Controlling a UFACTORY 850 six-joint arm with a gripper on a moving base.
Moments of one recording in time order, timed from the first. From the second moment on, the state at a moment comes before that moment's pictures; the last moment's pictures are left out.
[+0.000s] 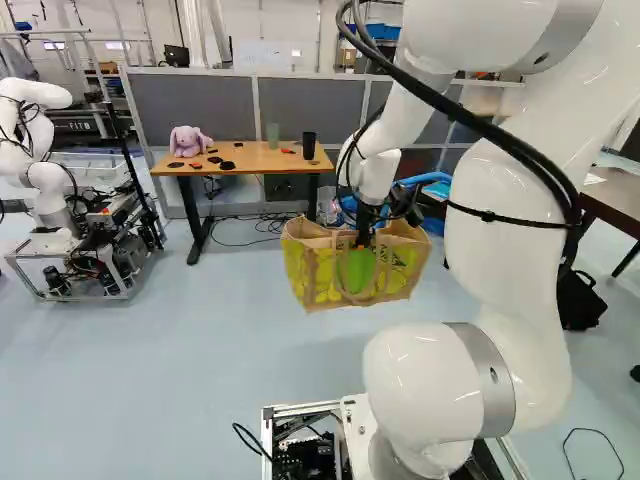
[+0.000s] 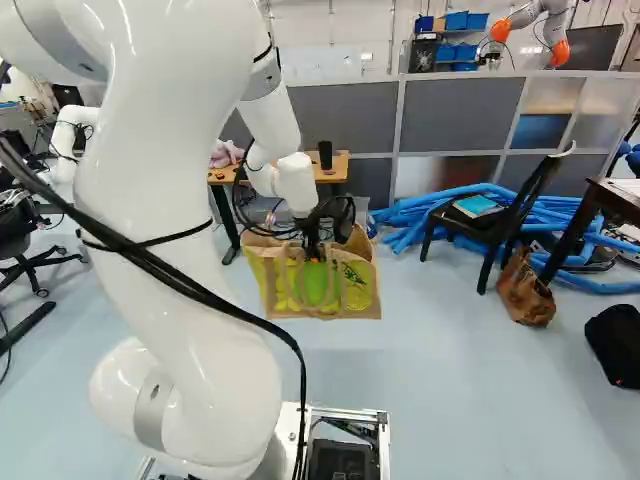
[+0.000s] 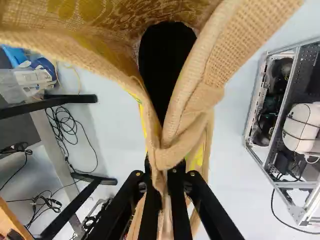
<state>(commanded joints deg) -5.4 -15.8 -46.9 0.0 -19.0 86.7</state>
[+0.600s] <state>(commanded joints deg) -5.1 -14.7 -52.1 0.0 -27.7 86.7</state>
